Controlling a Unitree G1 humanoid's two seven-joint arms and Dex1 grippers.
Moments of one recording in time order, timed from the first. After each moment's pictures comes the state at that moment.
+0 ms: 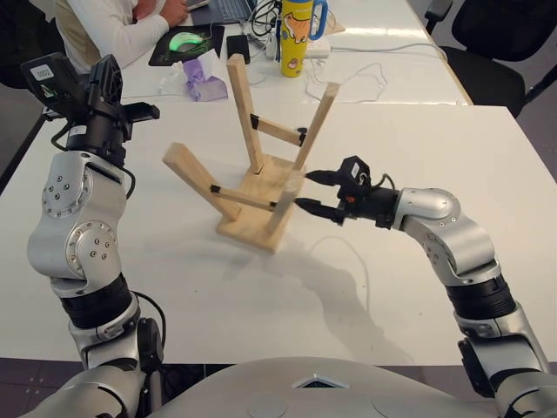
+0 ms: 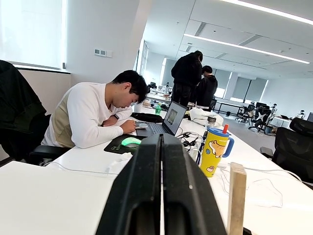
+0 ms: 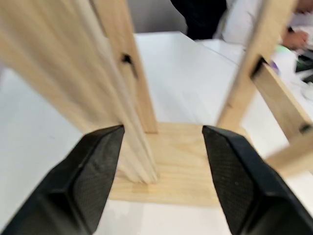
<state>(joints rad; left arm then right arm) -0.35 0.30 0.35 -0.50 -0.53 0.67 0.12 -0.31 -0.52 0.20 -0.34 0.52 0.56 0.86</state>
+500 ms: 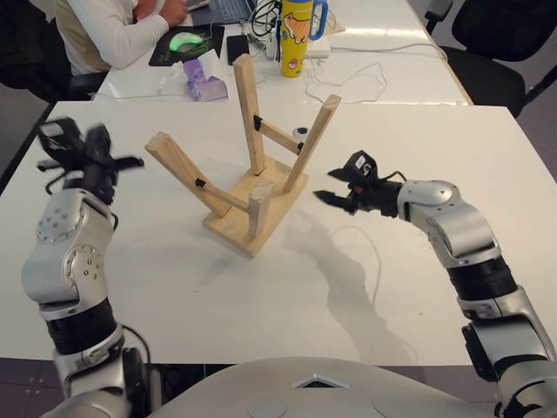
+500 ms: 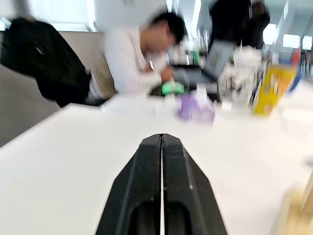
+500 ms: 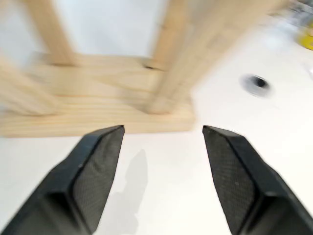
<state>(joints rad) -0.11 0.41 0.34 -0.40 -0.42 0.80 0.03 -0.44 -0.58 0.24 0.02 0.23 0.59 0.64</state>
